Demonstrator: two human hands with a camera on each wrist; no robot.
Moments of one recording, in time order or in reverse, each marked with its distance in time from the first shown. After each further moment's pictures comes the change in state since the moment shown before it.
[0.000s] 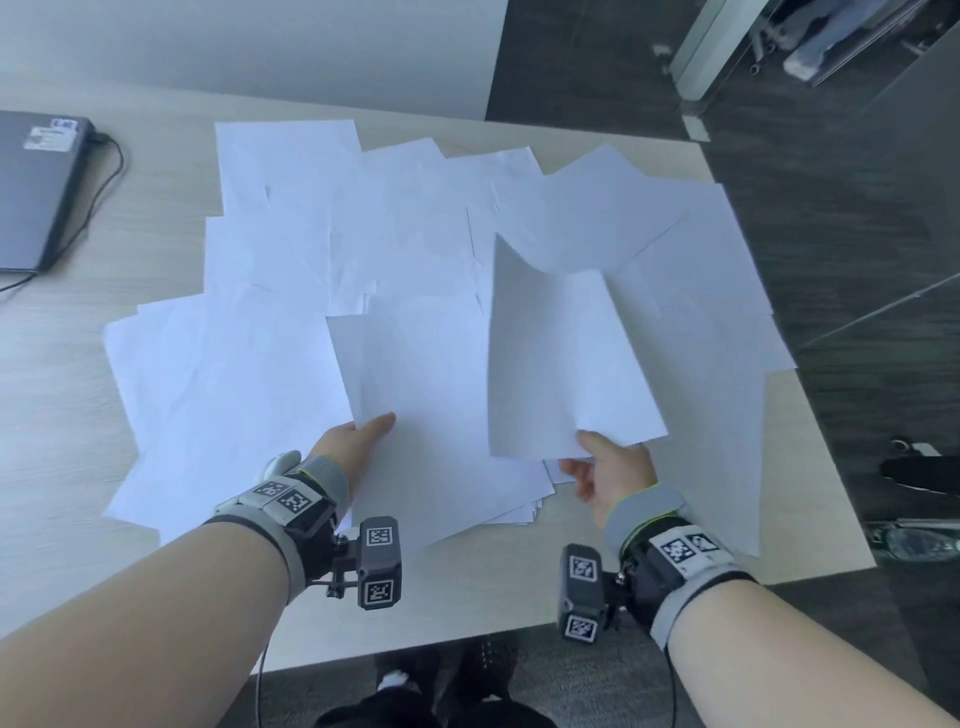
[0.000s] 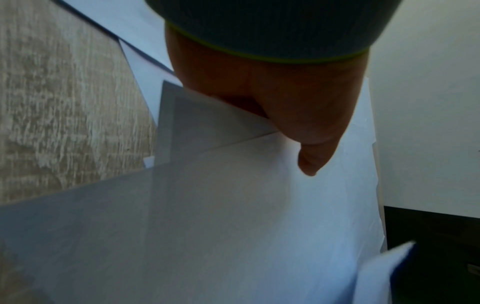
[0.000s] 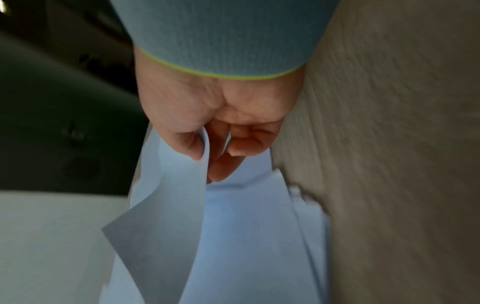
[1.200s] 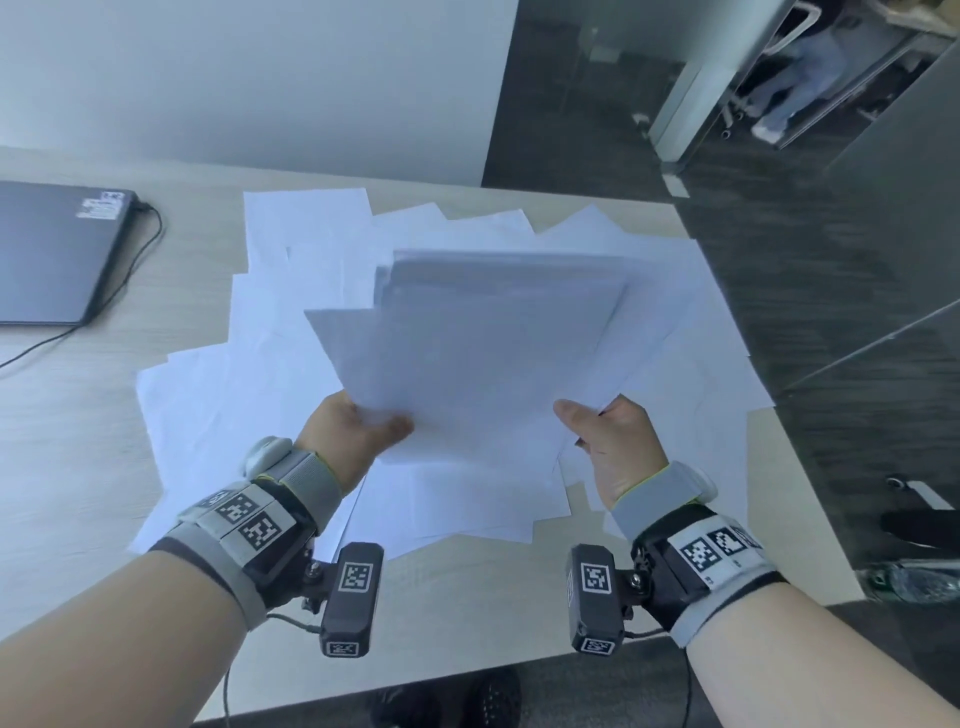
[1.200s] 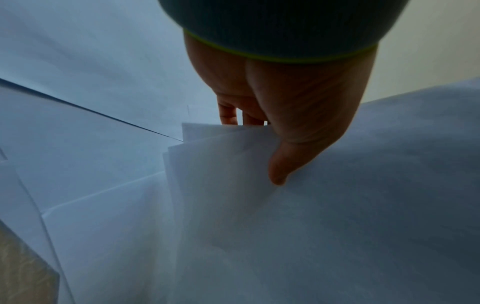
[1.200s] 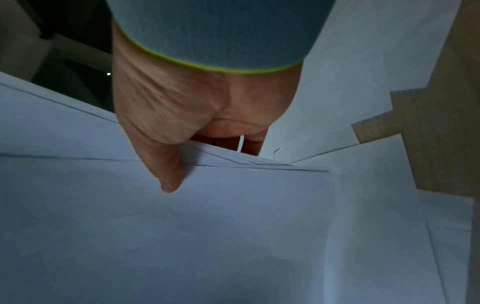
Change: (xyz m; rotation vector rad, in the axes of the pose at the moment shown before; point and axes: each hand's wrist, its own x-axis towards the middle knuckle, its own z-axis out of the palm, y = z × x) left_hand -0.058 0.063 -0.023 0.141 -0.054 0.631; right_hand -0.031 -0.067 0.016 -0.159 -0.312 -0.505
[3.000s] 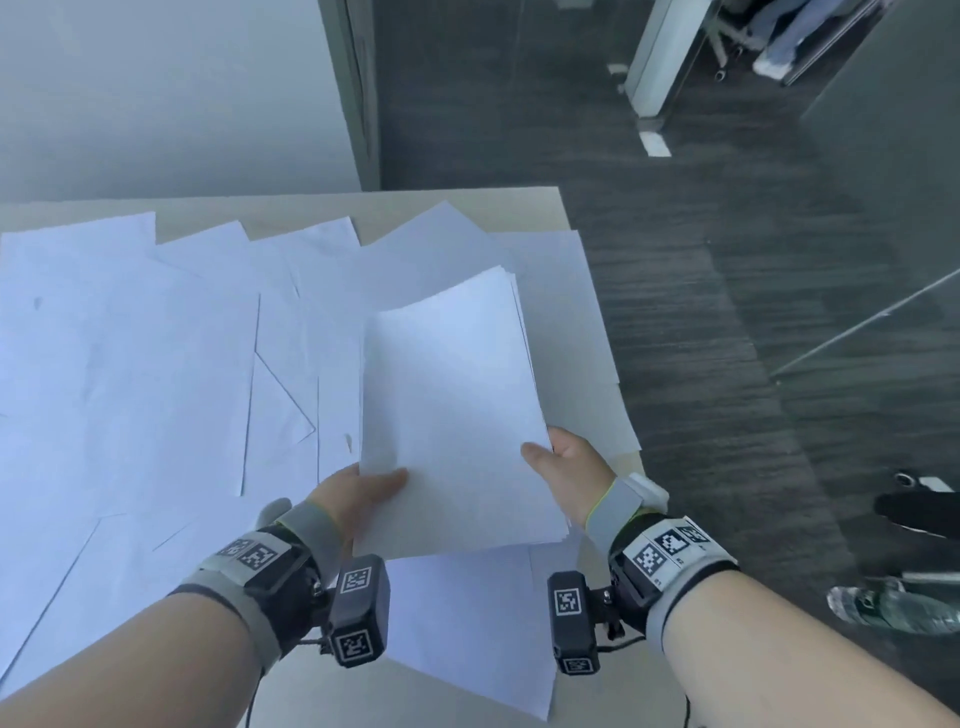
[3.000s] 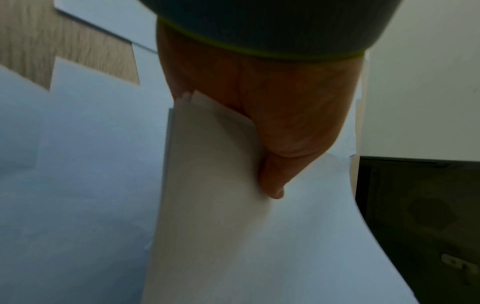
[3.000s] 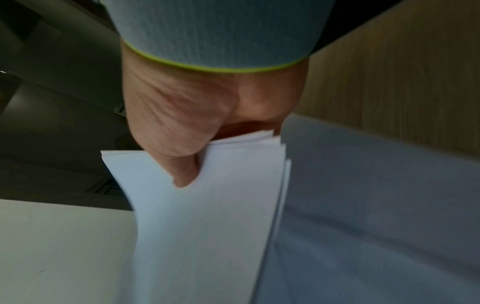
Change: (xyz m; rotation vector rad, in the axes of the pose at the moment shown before) left_hand 0.087 0.045 0.315 -0.258 -0.020 -0.676; right_hand 0.175 0.056 -0.259 -0.329 -0.274 0.165
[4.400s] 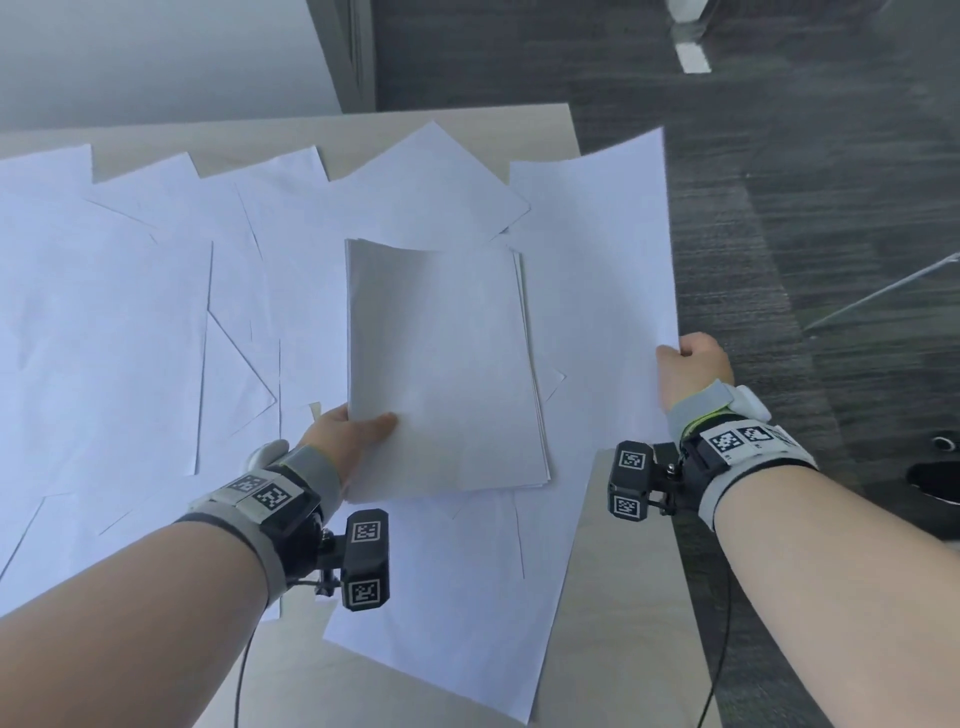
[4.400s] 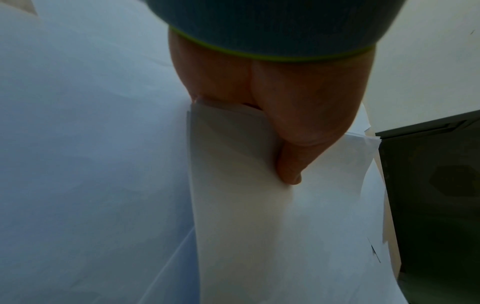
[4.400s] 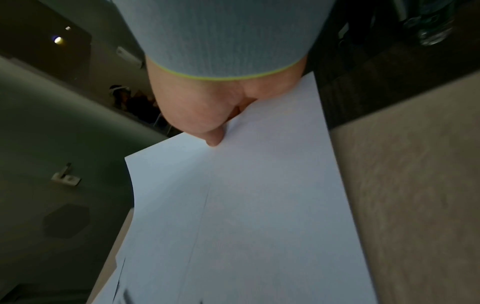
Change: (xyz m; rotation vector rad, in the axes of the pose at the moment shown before) left_hand 0.047 0.018 0.013 0.108 0.197 0.036; right_hand 0.096 0.028 -0.114 -0.155 0.625 0.194
